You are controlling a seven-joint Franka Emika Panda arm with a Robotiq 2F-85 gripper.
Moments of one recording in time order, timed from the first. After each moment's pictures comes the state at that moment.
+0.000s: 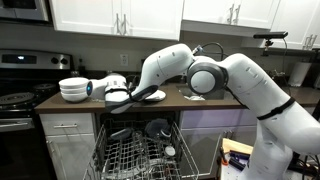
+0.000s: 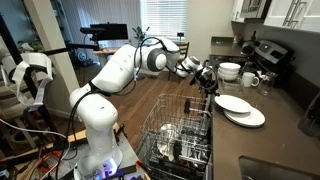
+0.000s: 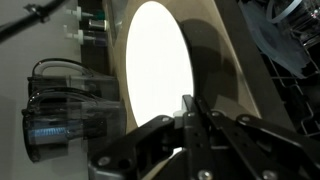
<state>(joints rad) 0.23 0.89 -0.11 -1.17 -0.98 1.54 0.45</state>
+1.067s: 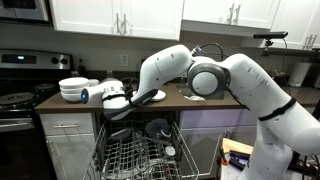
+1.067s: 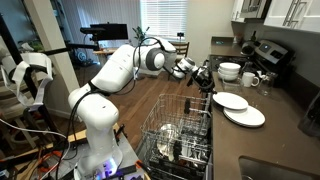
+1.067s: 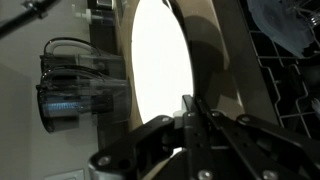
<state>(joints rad) 0.28 0.89 -0.11 -1.21 -1.06 1.58 0.51</state>
